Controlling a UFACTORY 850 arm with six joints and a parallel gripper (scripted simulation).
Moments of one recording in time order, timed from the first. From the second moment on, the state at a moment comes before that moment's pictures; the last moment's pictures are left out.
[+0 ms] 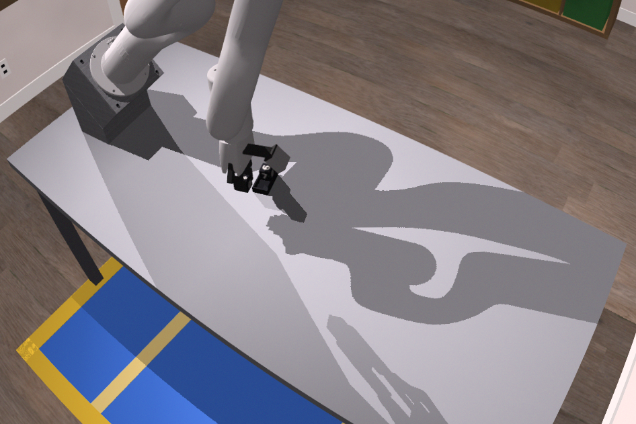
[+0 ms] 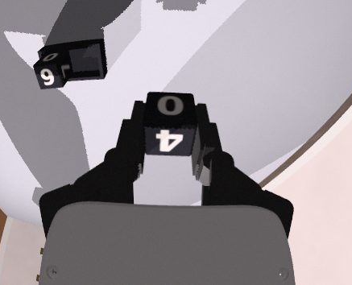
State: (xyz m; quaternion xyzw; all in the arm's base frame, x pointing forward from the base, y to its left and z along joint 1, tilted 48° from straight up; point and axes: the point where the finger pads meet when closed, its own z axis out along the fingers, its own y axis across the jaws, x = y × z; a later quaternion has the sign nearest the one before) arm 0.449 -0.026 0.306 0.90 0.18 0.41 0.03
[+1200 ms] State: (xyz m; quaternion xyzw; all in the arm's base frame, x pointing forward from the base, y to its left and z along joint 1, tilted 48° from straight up) arm 0.496 -0.018 0.262 0.90 0.19 0.40 0.00
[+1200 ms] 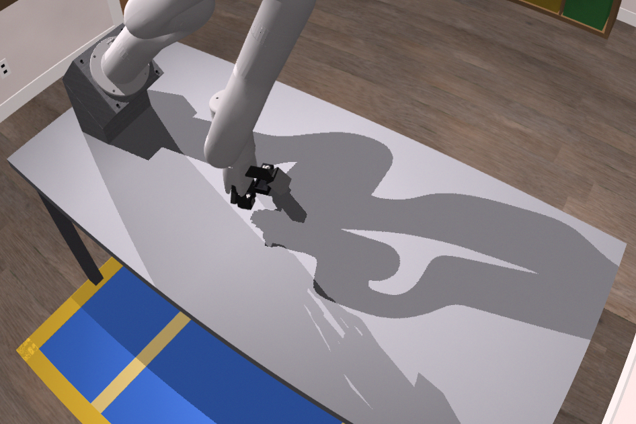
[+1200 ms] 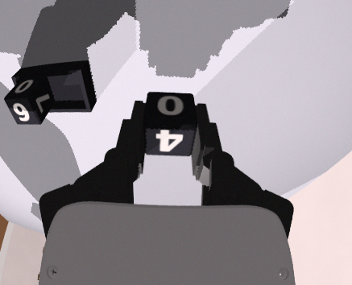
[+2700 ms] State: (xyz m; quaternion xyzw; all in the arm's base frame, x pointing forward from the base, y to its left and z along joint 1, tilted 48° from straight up) arm 0.519 -0.014 0.243 0.90 0.18 0.40 0.01
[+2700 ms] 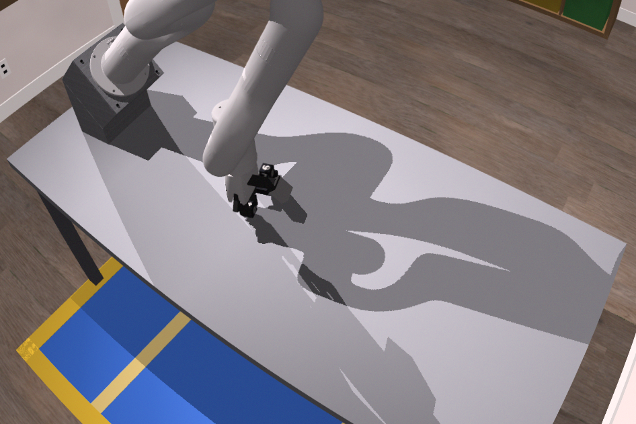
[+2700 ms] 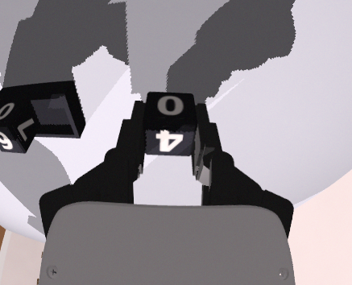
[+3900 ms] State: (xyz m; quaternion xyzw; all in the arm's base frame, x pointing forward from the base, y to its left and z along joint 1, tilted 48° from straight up) arm 0.519 -0.014 0.244 0.90 0.18 0.40 0.01
